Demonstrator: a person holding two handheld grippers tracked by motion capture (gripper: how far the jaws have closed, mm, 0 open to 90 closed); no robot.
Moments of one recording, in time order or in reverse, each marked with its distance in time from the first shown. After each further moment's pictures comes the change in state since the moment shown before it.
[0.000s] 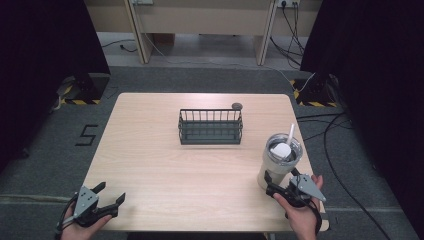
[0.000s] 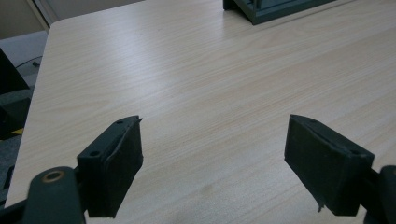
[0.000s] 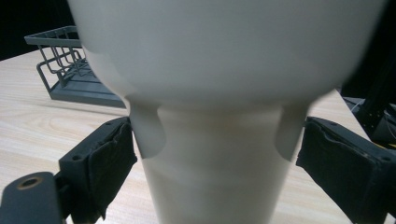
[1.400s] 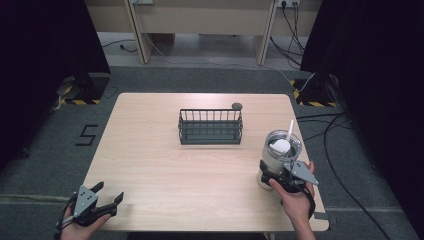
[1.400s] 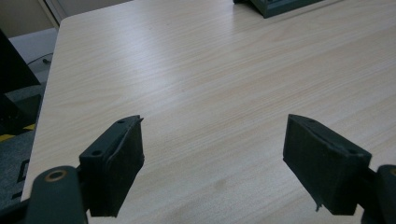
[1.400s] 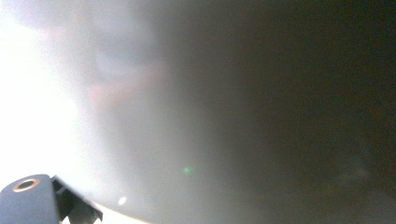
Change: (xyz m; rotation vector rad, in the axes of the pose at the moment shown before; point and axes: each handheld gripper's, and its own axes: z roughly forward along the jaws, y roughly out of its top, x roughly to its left) left arm 0.004 -0.003 0.001 0.018 0.035 0.008; right arm 0.000 0.018 0.032 0.002 0.011 -0.004
